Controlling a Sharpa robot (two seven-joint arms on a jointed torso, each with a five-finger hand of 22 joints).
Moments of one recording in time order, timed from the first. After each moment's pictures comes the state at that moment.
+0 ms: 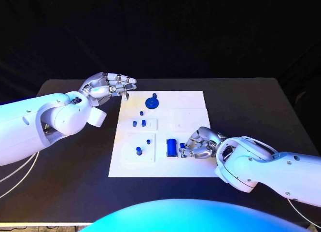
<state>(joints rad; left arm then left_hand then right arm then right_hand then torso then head) 1.19 -0.96 -0.03 1.53 -0.14 -0.08 0.29 1.41 -0.20 0.62 0.01 0.25 0.91 0.20 0.24 0.27 0.96 0.13 0.41 0.15 1.01 0.05 1.05 0.42 0.17 0.79 0.16 1.03 0.84 1.02 -0.91 -0.14 1.89 -1.22 -0.48 -0.60 1.13 -0.23 0.39 0.29 0.40 1.09 0.05 0.40 0.51 1.46 -0.02 1.57 1.31 1.46 -0.08 1.57 1.31 0.01 1.47 0.03 1.57 1.31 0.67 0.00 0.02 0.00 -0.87</state>
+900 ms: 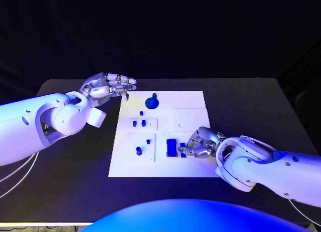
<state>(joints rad) 1.19 -0.97 -0.03 1.53 -0.14 -0.07 0.28 1.41 -0.20 0.62 0.01 0.25 0.91 0.20 0.24 0.27 0.96 0.13 0.41 0.15 1.01 0.05 1.05 0.42 0.17 0.79 0.16 1.03 0.84 1.02 -0.91 -0.14 1.88 -1.27 -0.46 -0.63 1.02 -0.22 0.32 0.29 0.36 1.09 0.05 0.40 0.51 1.46 -0.02 1.57 1.31 1.46 -0.08 1.57 1.31 0.01 1.47 0.03 1.57 1.31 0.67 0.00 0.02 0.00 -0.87</state>
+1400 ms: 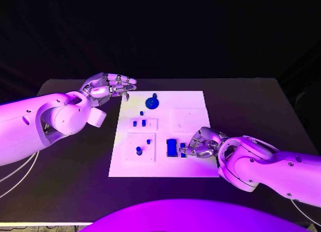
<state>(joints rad) 1.19 -0.97 -0.03 1.53 -0.14 -0.07 0.28 1.41 -0.20 0.62 0.01 0.25 0.91 0.20 0.24 0.27 0.96 0.13 0.41 0.15 1.01 0.05 1.05 0.42 0.17 0.79 0.16 1.03 0.84 1.02 -0.92 -0.14 1.88 -1.27 -0.45 -0.62 1.06 -0.21 0.24 0.28 0.29 1.09 0.05 0.40 0.51 1.46 -0.02 1.57 1.31 1.46 -0.08 1.57 1.31 0.01 1.47 0.03 1.57 1.31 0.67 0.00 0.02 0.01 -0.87</state>
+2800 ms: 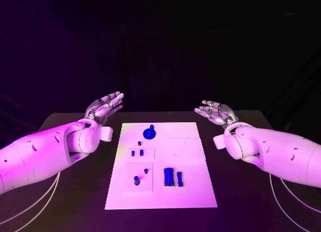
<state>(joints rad) 1.15 -0.75 -0.04 1.18 0.07 -0.25 0.46 1.17 -0.09 0.16 0.12 0.10 0.36 0.07 0.09 0.10 0.42 0.08 0.05 0.03 0.33 0.07 0.14 0.07 0.06 0.27 0.13 0.09 0.13 1.14 -0.71 -0.10 1.21 -0.29 -0.54 0.31 1.12 -0.10 0.20 0.11 0.11 0.39 0.09 0.10 0.16 0.61 0.07 0.04 0.12 0.43 0.05 0.11 0.19 0.08 0.41 0.10 0.03 0.24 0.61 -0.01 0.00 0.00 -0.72</state>
